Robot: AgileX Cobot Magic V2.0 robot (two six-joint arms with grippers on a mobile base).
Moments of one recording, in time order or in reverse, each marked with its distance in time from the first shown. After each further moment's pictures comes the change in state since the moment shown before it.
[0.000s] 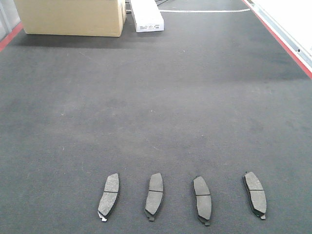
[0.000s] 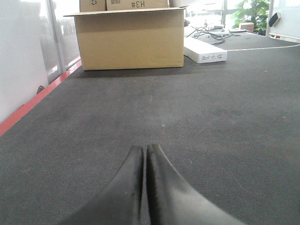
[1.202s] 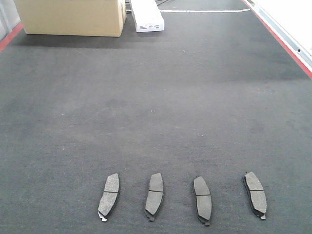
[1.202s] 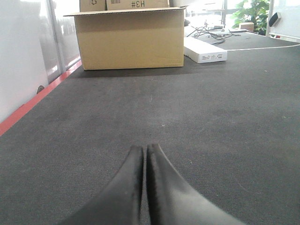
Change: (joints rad) left arm 0.000 0.000 0.000 0.000 0.001 0.000; right arm -0.086 -0.006 0.077 0.088 -0.033 -0.035
